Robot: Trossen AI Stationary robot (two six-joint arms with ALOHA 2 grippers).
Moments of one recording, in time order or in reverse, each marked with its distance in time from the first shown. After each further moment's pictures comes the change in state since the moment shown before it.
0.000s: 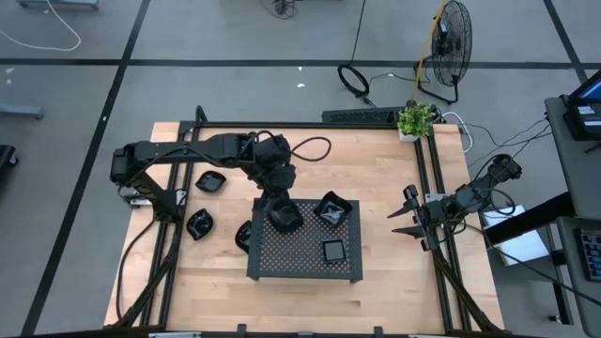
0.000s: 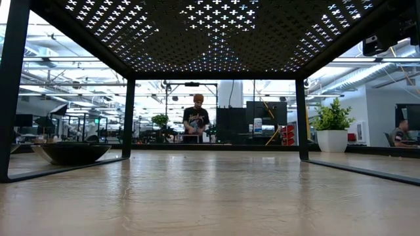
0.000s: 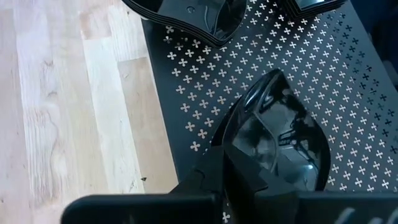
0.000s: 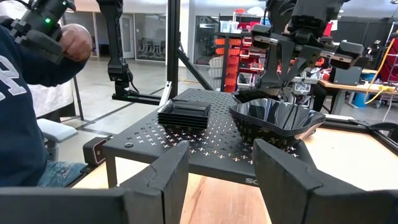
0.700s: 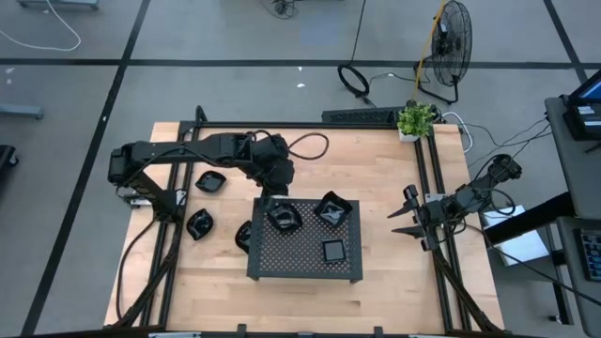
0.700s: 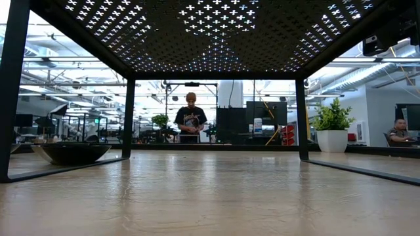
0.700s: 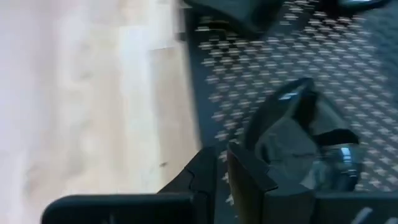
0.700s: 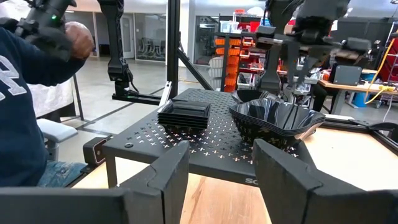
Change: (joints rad) left arm -0.001 -0.025 0.000 -0.010 -0.142 -0.074; right arm 0.000 0.000 0.000 0.000 0.000 0.000
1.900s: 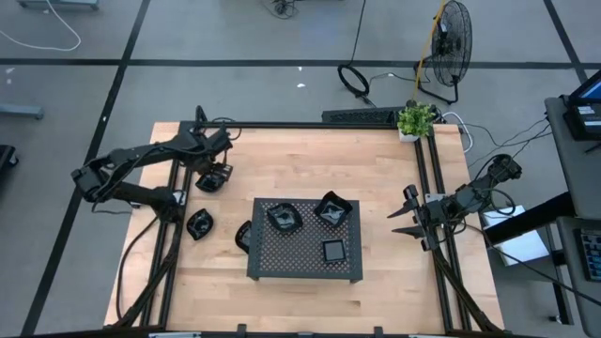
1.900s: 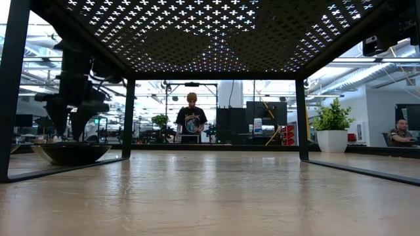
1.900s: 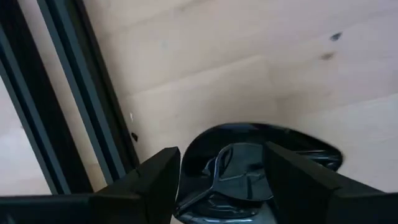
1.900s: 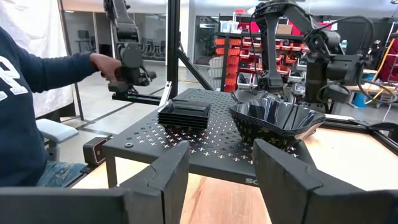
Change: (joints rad) left arm 0.585 -0.305 -0.799 -0.057 -0.449 -0.740; right arm 0.000 0.000 0.000 0.000 0.000 0.000
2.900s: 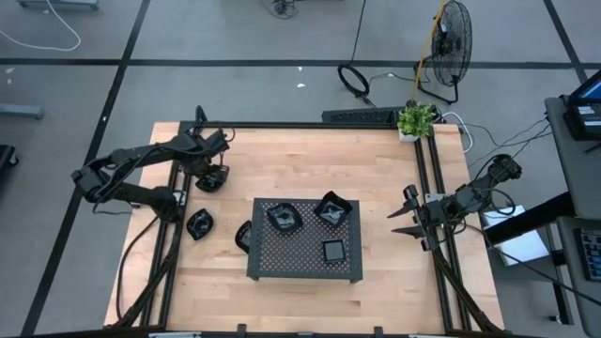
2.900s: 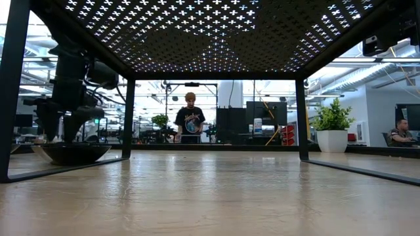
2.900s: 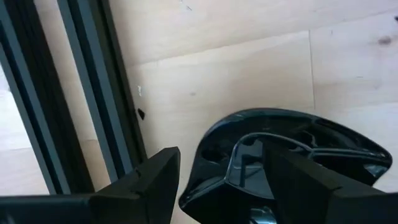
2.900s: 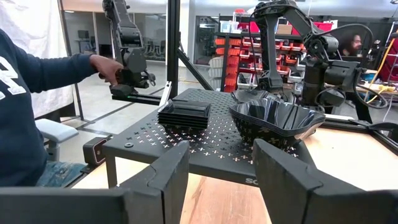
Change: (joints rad) left arm 0.049 0.003 -0.048 0.003 0.025 -0.069; right arm 0.000 0.000 0.000 0.000 0.000 0.000
